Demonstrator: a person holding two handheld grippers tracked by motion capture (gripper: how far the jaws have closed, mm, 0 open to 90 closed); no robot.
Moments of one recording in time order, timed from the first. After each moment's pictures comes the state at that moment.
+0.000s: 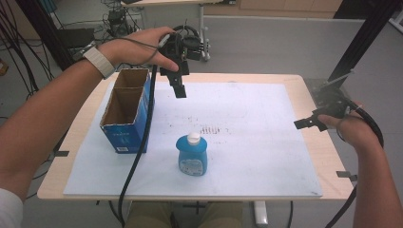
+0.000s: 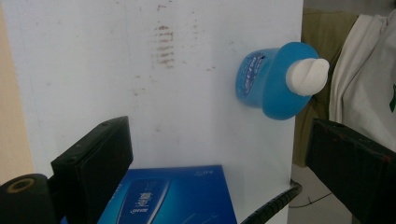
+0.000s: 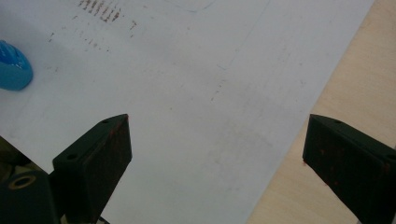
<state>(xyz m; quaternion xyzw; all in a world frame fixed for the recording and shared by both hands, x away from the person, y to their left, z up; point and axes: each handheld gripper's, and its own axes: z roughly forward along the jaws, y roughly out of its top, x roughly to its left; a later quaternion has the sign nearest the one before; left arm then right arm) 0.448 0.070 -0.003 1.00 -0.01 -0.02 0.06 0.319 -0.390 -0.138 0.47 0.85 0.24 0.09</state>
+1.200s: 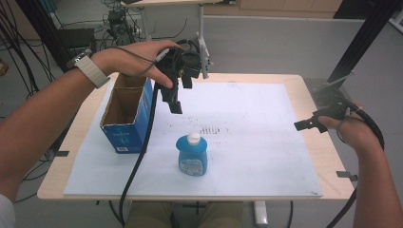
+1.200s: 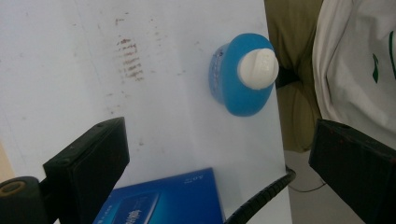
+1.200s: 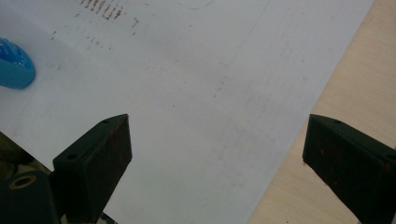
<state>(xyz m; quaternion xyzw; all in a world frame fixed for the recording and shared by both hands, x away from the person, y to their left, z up) 0.414 0.064 -0.013 0.99 -0.10 -0.03 0.05 0.314 -0.388 -0.137 0.47 0.84 0.24 0.09</state>
